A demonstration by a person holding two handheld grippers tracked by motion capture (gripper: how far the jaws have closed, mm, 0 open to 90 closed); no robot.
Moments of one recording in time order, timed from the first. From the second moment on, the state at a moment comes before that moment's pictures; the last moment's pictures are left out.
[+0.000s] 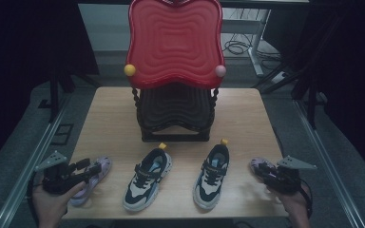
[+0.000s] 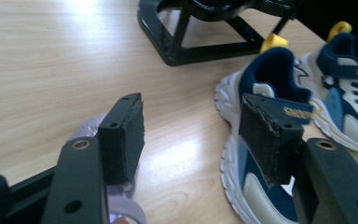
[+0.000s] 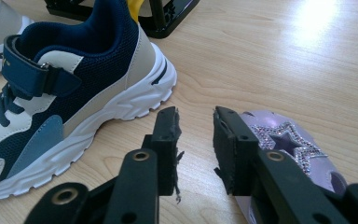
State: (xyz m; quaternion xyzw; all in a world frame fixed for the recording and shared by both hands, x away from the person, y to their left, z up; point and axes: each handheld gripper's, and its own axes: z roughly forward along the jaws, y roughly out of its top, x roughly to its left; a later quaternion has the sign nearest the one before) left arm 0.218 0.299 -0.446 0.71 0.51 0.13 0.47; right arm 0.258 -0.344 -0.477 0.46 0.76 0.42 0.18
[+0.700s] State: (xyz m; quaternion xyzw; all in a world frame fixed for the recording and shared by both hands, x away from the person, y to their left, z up) left arm 0.191 0.323 -0.472 0.73 0.54 0.11 0.41; right arm 0.255 -0.353 -0.479 0.48 0.75 0.41 0.18
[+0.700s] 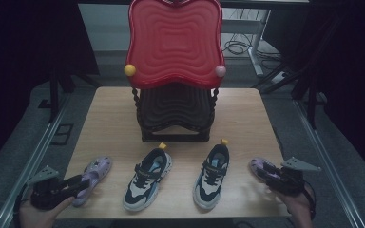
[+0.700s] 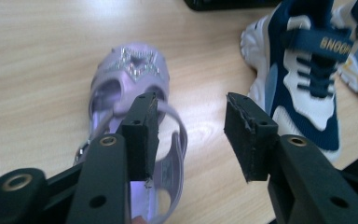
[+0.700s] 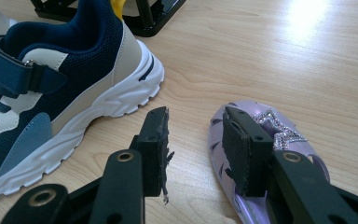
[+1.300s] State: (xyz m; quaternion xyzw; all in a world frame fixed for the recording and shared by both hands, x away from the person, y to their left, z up) left arm 0.200 0.314 -0.503 0.77 0.54 0.10 0.34; right arm 0.253 -0.355 -0.481 0.48 0.75 0.41 0.18
